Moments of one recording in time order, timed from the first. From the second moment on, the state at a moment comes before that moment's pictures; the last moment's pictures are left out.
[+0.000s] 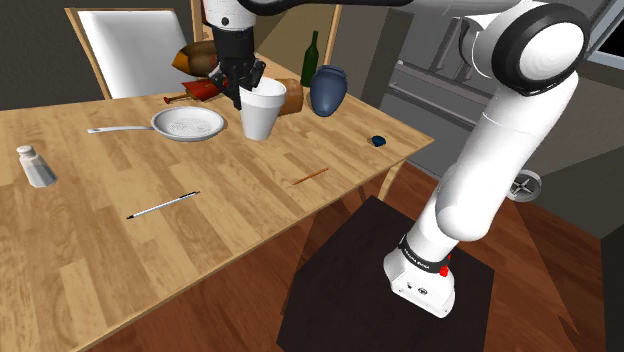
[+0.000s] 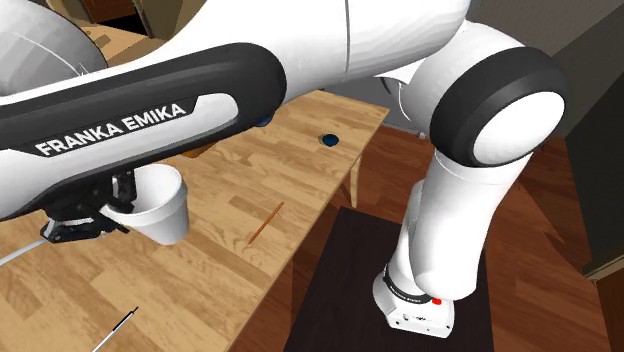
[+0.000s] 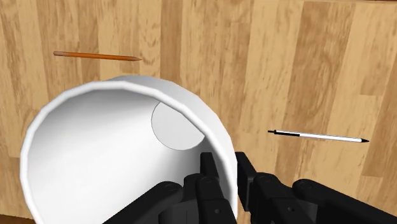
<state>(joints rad) 0.13 0.07 0.40 -1.64 -0.21 1.64 0.64</state>
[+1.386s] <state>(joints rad) 0.21 0.26 0.44 -1.60 -0.29 1.76 0.80</state>
